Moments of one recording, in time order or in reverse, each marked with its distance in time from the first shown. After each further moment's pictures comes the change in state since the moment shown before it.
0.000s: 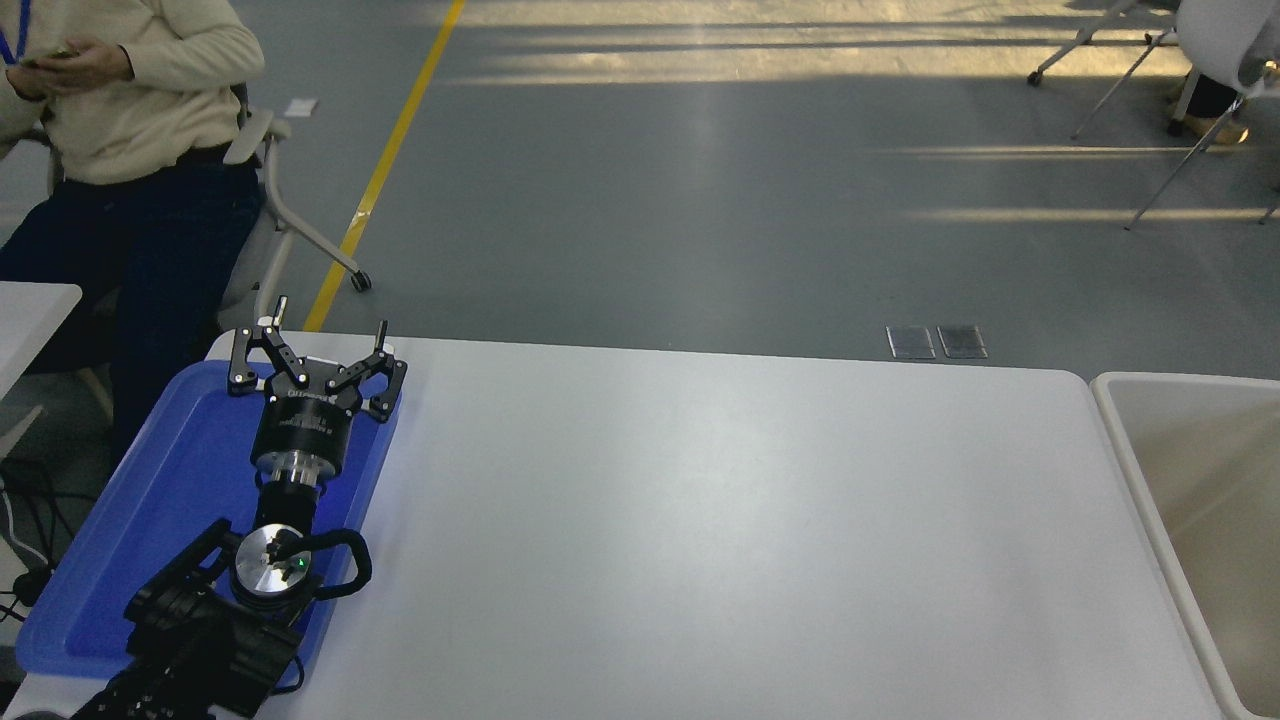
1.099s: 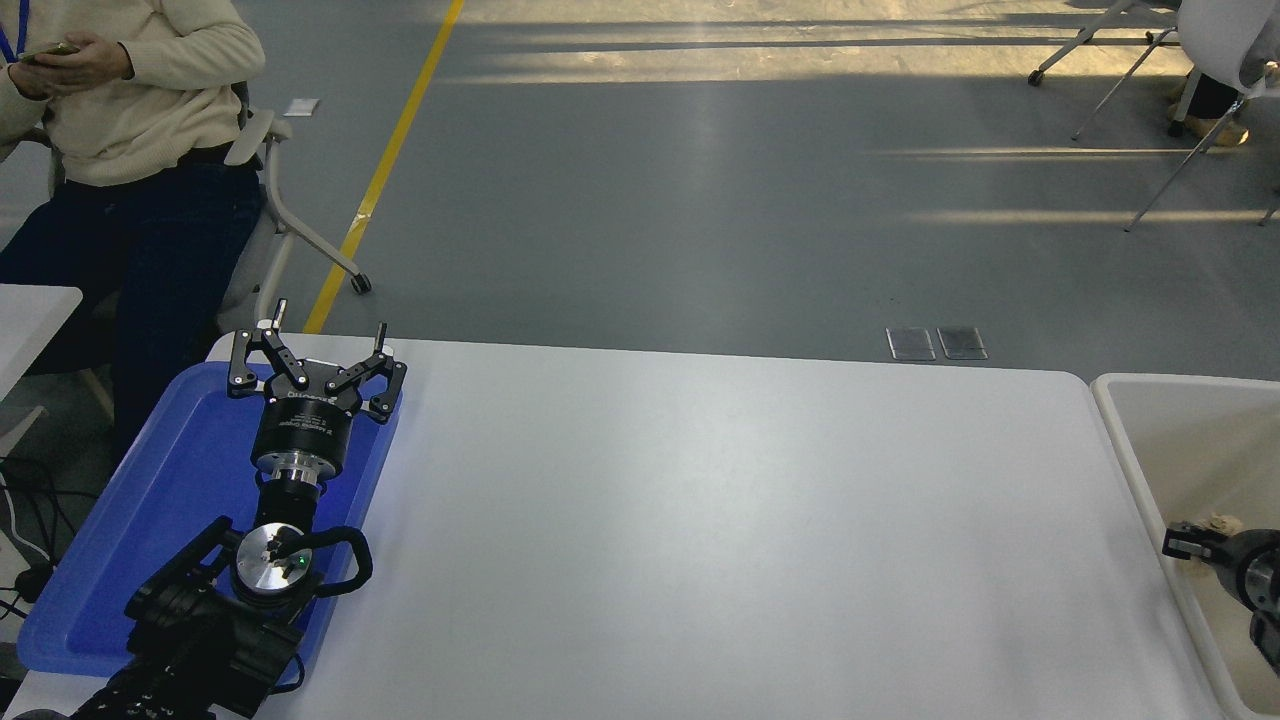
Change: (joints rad) left arm 0.000 -0.001 0.000 0.000 0.000 0.000 -0.002; right arm -0.269 0.135 0.510 -0.086 0.124 -0.209 -0.123
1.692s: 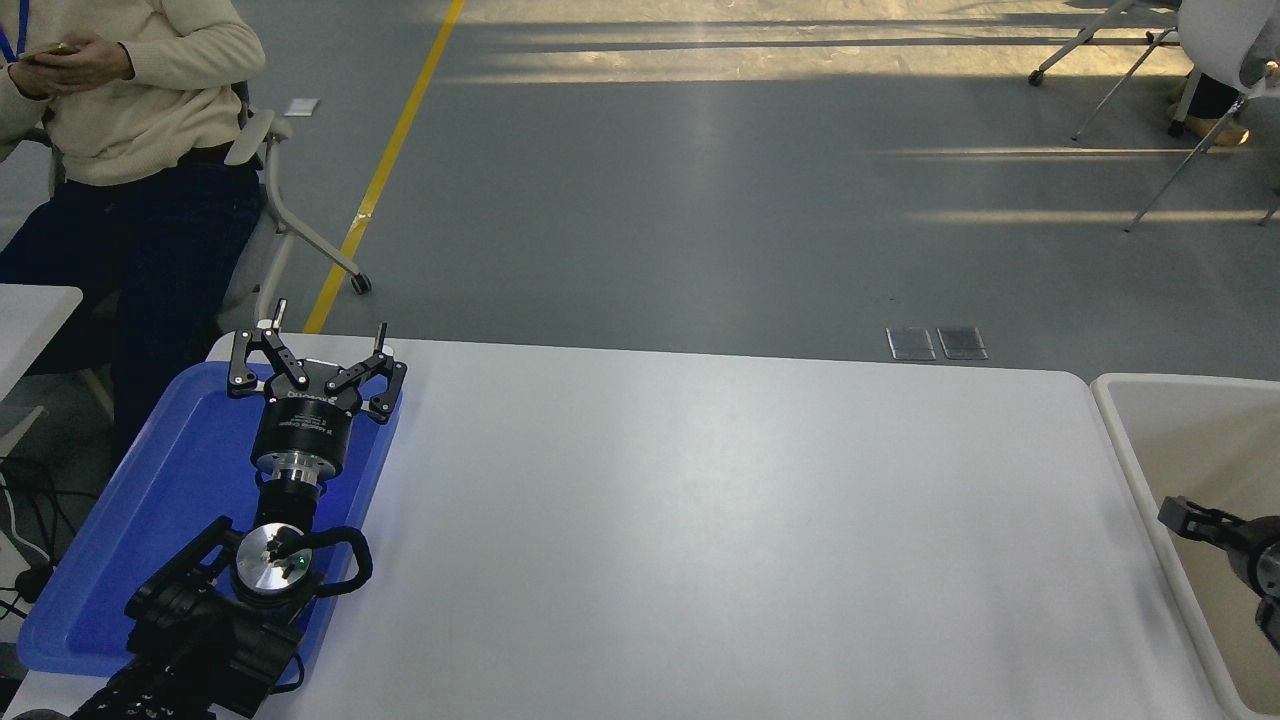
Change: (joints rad) left arm 0.000 0.000 0.000 0.000 0.000 0.000 0.000; right arm 0.030 -0.017 0.113 -0.006 0.043 -0.003 0.004
